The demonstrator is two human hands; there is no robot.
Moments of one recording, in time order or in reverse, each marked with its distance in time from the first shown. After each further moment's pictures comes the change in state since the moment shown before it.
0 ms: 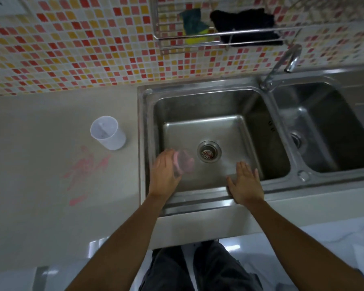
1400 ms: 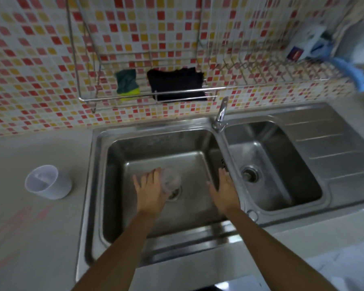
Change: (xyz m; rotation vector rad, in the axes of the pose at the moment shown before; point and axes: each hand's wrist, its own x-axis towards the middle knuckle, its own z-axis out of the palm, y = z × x) left_hand 0.083 0.106 0.060 0.297 -0.020 -0.062; right_hand 0.070 0.081 -0.083 0.513 0.209 0.041
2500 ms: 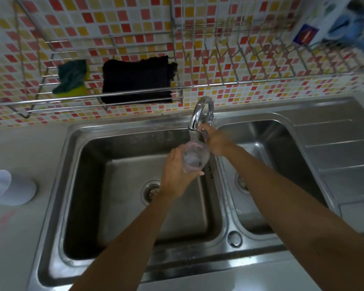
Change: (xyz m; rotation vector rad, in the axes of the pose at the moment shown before) left_hand 0.097 0.146 0.043 -0.673 0.021 -0.026; right_hand 0.221 -0.006 -0.075 -0.073 -0.307 -0.254
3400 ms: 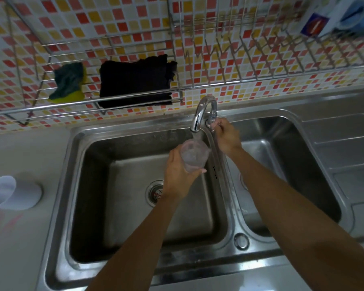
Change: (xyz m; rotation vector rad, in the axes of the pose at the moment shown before) left_hand 0.003 -0.007 0.005 -0.063 0.063 -0.017; right_hand -0.010 0.000 0.000 0.389 0.428 0.063
